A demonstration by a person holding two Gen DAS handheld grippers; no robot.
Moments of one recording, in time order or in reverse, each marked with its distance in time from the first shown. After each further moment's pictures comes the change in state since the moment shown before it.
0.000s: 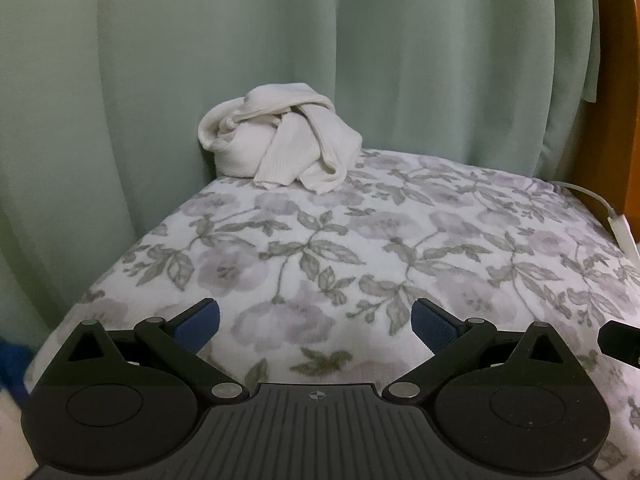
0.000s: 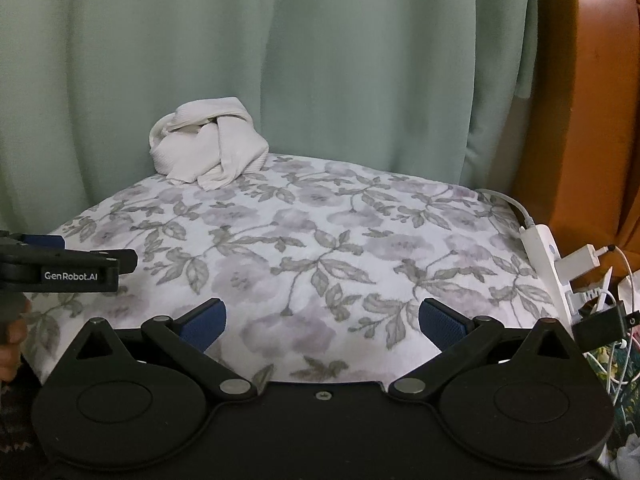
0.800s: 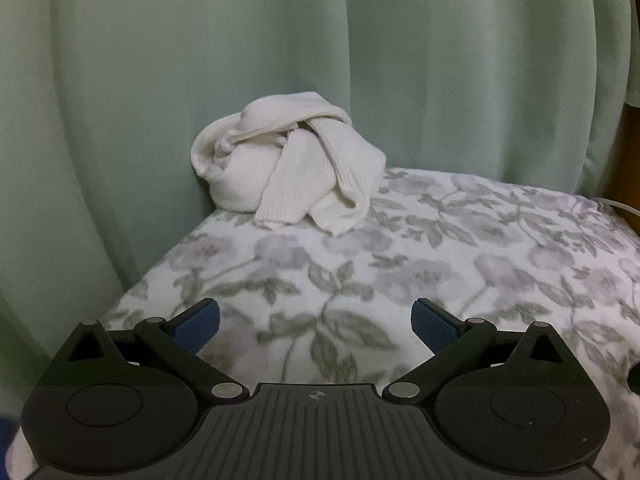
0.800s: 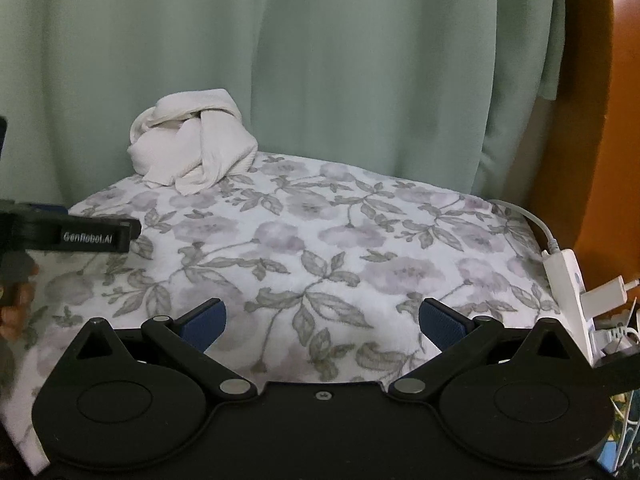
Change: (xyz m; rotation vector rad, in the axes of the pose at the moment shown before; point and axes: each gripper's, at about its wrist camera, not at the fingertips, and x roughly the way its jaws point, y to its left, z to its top) left arm 0.077 -0.001 0.049 0.024 -0.022 0.066; right arm 0.058 -0.003 0.023 -0.026 0.021 -0.007
